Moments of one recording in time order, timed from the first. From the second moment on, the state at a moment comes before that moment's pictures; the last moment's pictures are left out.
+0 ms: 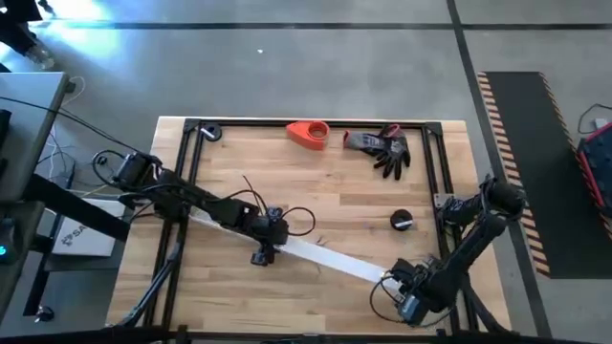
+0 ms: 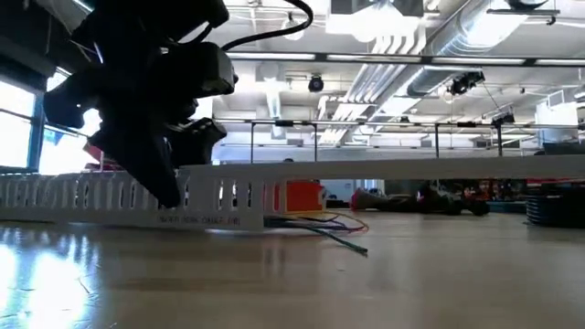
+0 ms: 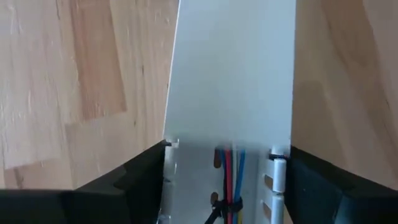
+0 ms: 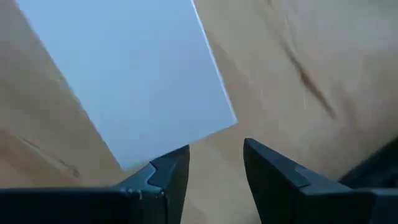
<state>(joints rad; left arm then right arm) -0.27 1.67 0.85 -0.23 -0.04 -0.02 0.91 1.74 1.10 -1.04 0.01 1.57</state>
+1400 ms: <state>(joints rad) -0.17 1.66 0.94 -0.60 -0.12 0.08 0.78 1.74 1.10 -1.26 0.00 1.39</state>
